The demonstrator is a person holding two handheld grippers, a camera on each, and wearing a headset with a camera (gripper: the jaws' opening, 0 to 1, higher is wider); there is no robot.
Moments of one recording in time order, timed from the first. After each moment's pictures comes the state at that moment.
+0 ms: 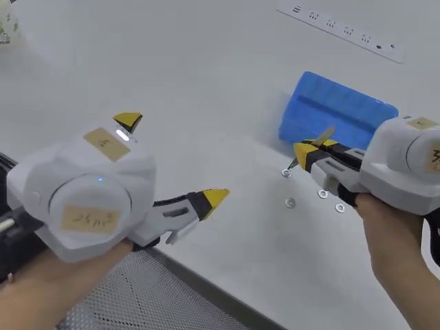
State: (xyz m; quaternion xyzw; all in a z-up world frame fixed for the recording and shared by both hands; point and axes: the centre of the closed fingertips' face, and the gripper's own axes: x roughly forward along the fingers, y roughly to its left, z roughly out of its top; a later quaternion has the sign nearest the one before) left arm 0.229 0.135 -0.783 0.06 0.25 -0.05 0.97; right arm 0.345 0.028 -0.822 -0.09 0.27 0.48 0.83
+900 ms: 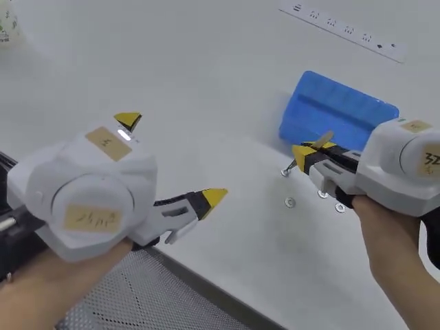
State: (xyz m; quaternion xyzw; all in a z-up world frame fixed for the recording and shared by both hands) left arm 0.228 0.137 -0.785 0.07 0.26 -0.04 0.96; right arm 0.341 0.028 -0.824 -0.11 0.27 0.48 0.83
